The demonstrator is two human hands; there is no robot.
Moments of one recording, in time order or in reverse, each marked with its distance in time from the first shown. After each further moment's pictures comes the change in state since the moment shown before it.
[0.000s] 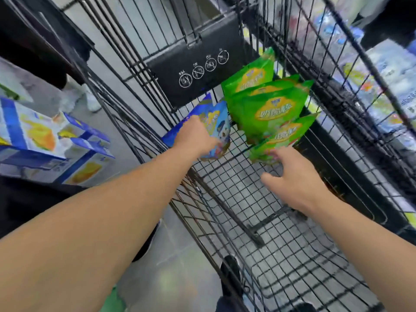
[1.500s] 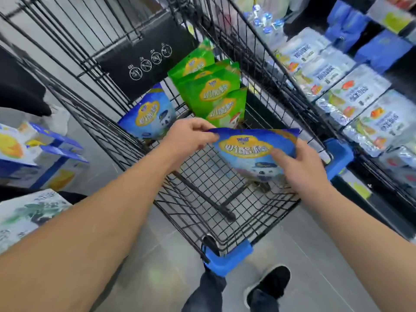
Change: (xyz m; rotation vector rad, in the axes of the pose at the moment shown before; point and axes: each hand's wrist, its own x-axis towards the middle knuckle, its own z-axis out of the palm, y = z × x) left_hand -0.149 0.064 0.027 -0.659 -0.308 0.275; right_hand -0.114 0.100 -0.048 0.641 0.313 0.117
